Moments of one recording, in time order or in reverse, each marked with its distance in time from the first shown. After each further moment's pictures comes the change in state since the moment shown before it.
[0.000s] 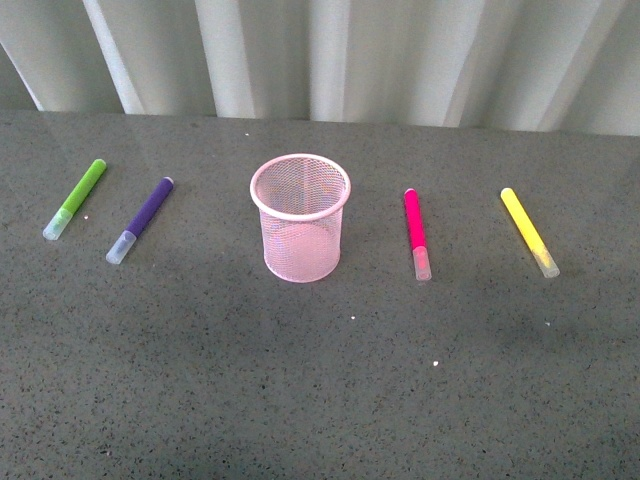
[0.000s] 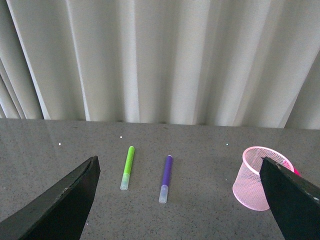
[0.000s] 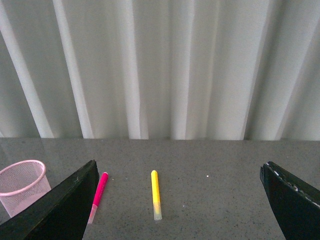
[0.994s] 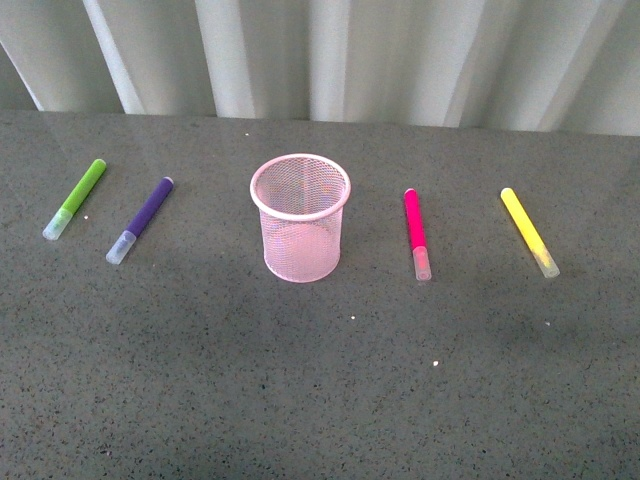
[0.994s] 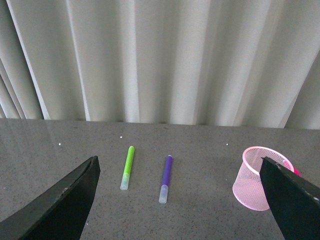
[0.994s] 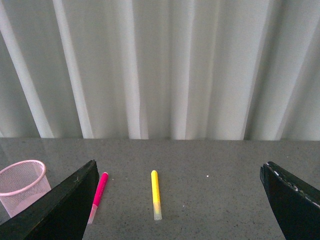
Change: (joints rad) left arm 0.000 0.000 0.000 0.000 0.000 0.000; right arm 0.000 0.000 0.000 0.000 0.000 0.000
